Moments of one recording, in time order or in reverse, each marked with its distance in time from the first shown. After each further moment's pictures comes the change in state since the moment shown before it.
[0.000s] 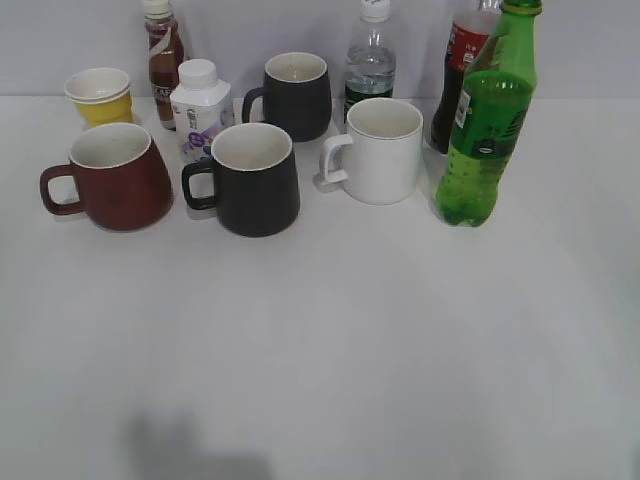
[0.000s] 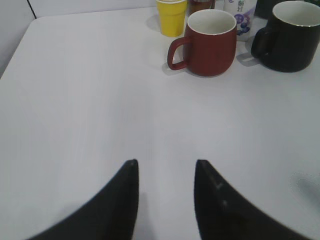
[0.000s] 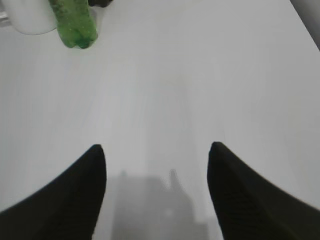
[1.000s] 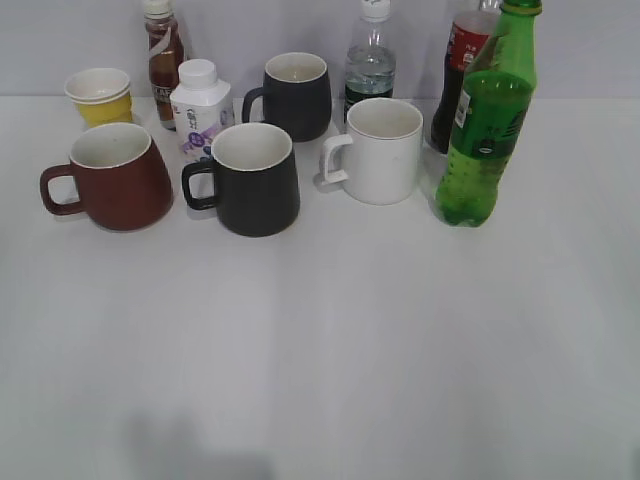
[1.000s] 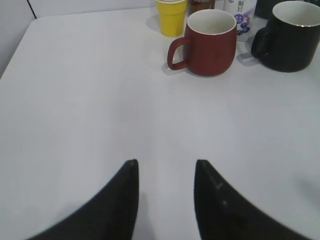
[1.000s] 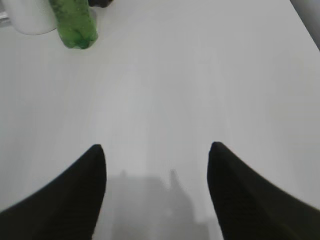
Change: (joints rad) left arm 0.000 0.000 0.000 0.000 0.000 0.000; right arm 0.000 0.000 0.000 0.000 0.000 0.000
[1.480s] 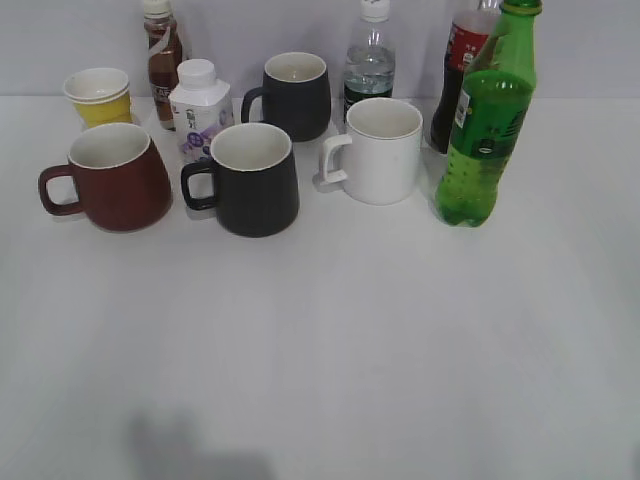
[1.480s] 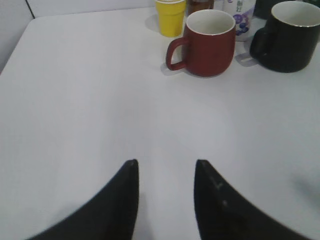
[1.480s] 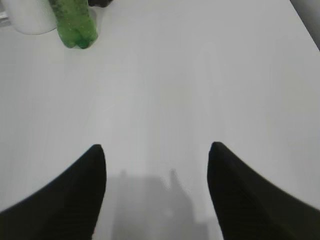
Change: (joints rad) left arm -0.001 0.000 0.000 -0.003 0.000 0.000; right arm 0.000 0.000 0.000 0.005 0.000 0.000
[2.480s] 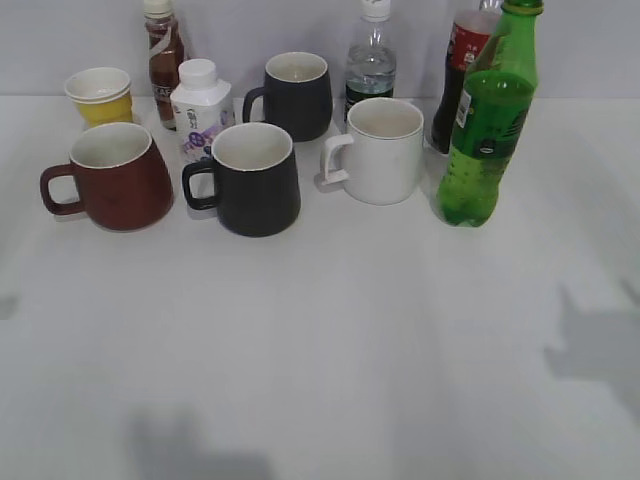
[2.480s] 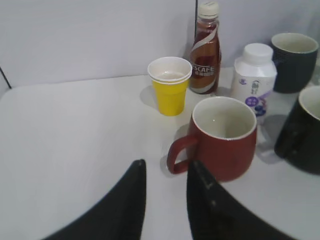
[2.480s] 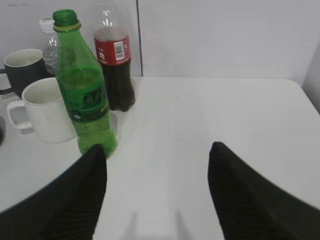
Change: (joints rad) left arm -0.094 0.712 0.075 -0.008 -0.917 0.000; right arm 0.058 0.434 0.003 0.032 -0.672 0.000
